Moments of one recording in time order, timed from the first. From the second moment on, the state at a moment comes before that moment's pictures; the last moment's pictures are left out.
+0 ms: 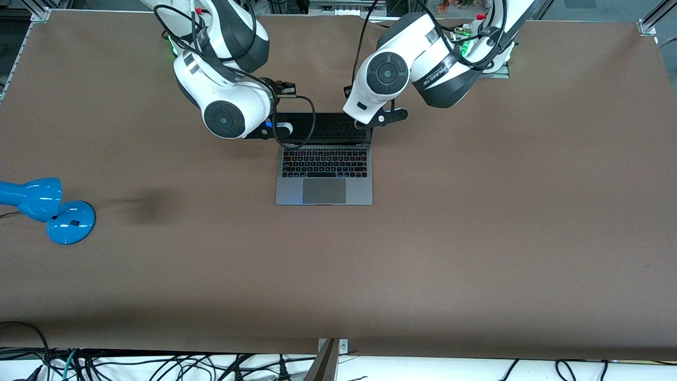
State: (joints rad) left arm -0.10 0.41 -0.75 -1.70 -0.18 1.67 -1.07; right arm 0.14 0.35 0.49 -1.73 0.35 1.44 0.57
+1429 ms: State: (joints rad) left arm -0.08 0.52 -0.71 -1.69 -0.13 1.80 -1.04; right arm 0.13 0.43 0.47 -1.76 0.35 1.71 0.53
